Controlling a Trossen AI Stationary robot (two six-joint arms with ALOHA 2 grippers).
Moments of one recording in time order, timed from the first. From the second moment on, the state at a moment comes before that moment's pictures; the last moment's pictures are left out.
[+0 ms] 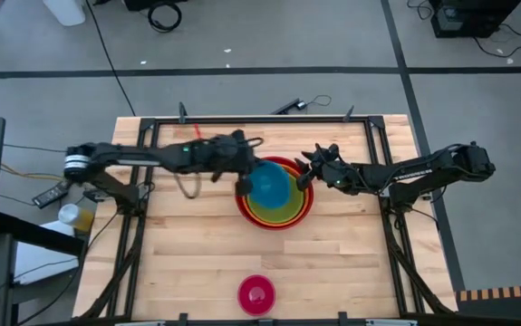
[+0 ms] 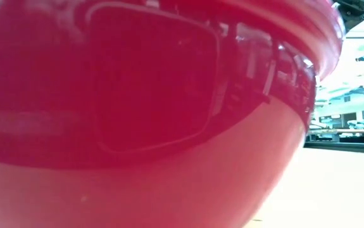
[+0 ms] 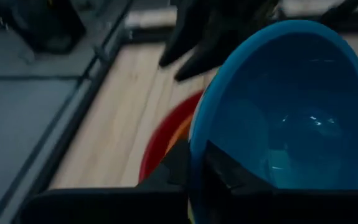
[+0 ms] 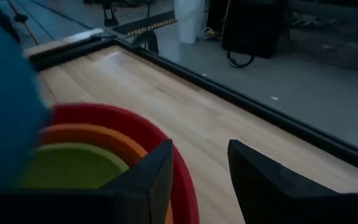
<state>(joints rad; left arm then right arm) 0.13 1.47 1.12 -0.15 -0.13 0.12 -0.03 1.24 0.57 0.19 0.69 0.36</state>
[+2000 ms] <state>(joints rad) -0.27 2.00 1.09 0.17 0.72 -0.38 -0.01 1.24 0.57 0.11 0.55 0.41</state>
